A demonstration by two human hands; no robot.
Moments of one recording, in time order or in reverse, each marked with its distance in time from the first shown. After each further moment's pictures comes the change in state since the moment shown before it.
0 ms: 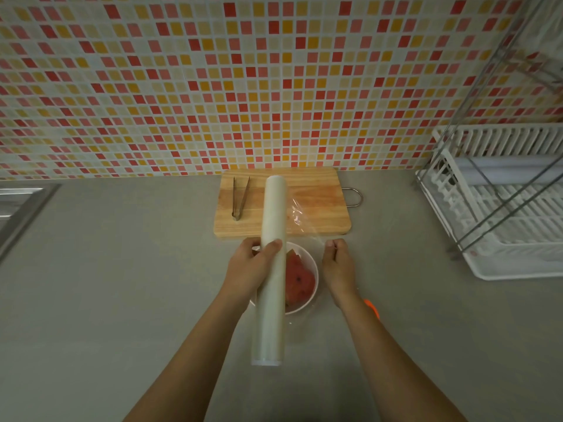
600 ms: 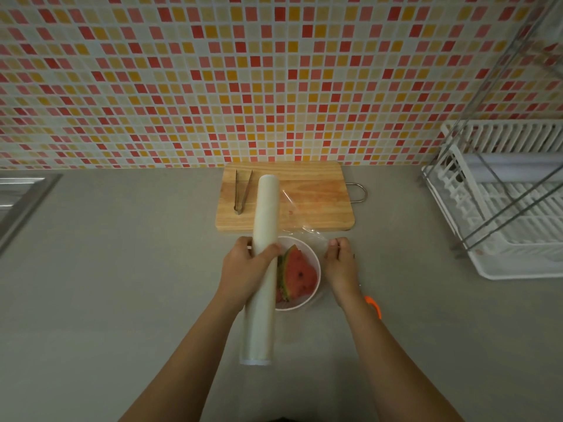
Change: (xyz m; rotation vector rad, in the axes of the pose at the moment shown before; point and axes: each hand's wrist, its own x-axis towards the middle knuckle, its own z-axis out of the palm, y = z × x) left_hand 0.005 -0.017 -0.006 0.144 0.090 0.055; right_hand 0.002 0.011 0.004 -0.013 -0.019 0.036
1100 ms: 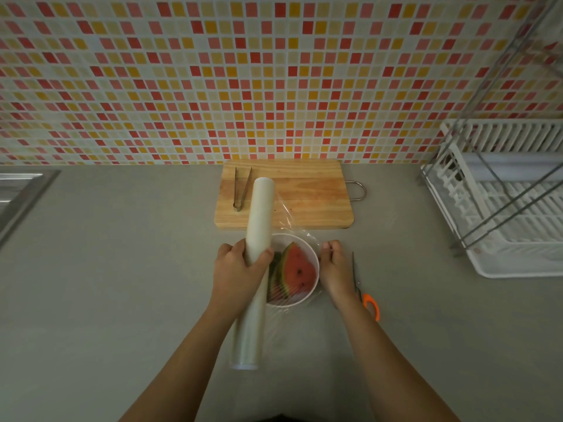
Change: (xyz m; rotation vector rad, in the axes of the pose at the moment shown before) left_hand -0.004 -0.019 -0.002 0.286 0.154 0.290; right_hand -0.010 0.001 0.000 -0.009 -0.089 -0.012
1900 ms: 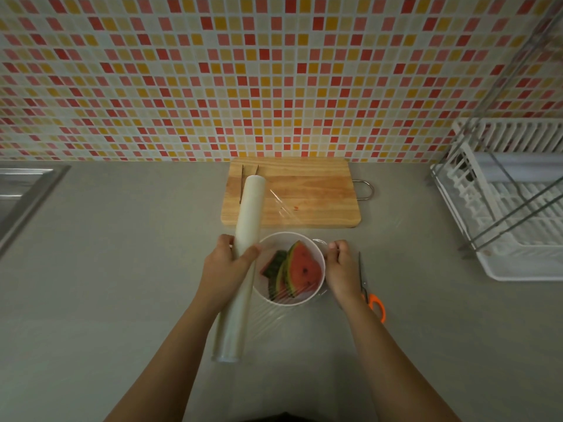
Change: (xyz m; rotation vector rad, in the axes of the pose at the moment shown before) left_hand 0.011 -0.019 -0.022 -0.119 -0.117 -0.228; right_hand -0.002 -0.002 0.001 0.000 0.006 0.000
